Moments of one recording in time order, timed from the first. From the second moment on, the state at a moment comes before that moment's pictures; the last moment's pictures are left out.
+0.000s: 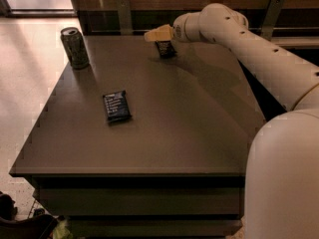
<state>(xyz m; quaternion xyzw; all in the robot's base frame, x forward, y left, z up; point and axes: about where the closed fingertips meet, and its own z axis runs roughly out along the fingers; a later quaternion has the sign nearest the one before) 0.865 -0.047 0.885 -0.23 0.80 0.16 0.53</state>
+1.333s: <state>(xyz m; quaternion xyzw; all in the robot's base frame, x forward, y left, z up) 0.860 -0.027 0.801 -0.23 0.84 0.18 0.46</state>
